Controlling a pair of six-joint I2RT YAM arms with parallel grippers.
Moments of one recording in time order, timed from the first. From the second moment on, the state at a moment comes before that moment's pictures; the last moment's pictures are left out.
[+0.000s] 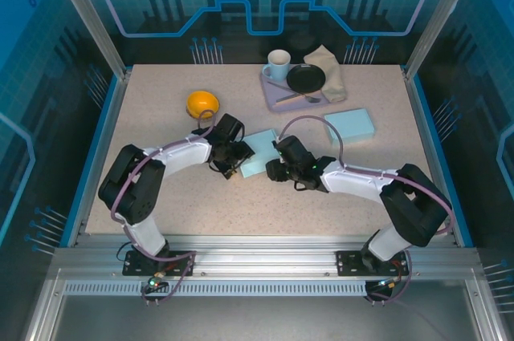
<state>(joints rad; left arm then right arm) -0.50 1.73 1.05 -0.50 0.17 -1.27 0.76 1.55 0.80 -0.12 0.08 0.45</state>
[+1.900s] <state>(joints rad) -0.34 1.83 1.12 -0.40 0.33 -0.80 0.55 1.69 0.91 -0.15 -0.09 0.53</state>
